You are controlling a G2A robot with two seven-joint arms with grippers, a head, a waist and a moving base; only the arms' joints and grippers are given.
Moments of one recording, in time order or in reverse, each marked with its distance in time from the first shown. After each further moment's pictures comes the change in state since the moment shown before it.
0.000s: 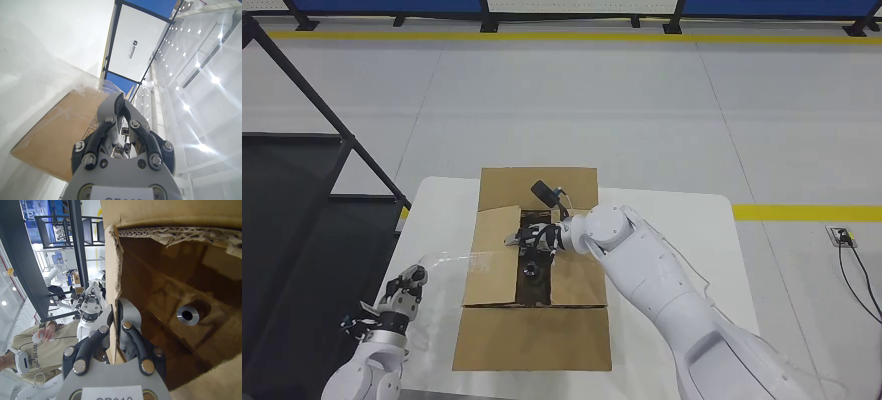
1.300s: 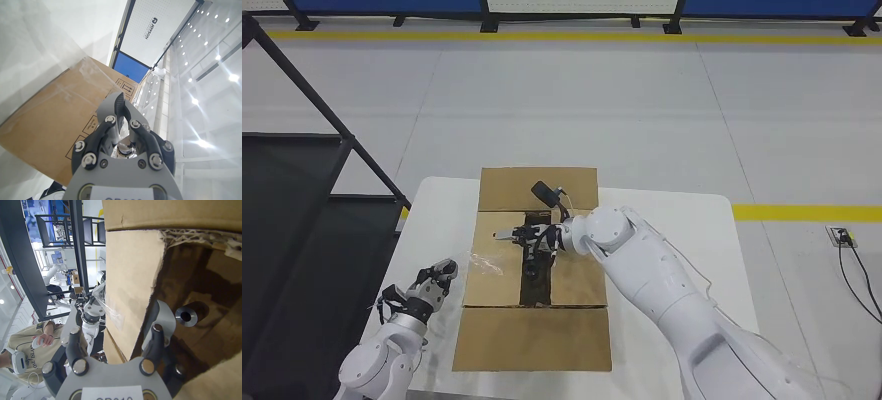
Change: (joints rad) left arm -0.103 0.014 0.090 0.050 -0.036 0.145 -0.096; right arm -0.013 0.024 -0.049 -0.046 0.030 0.004 -0.019
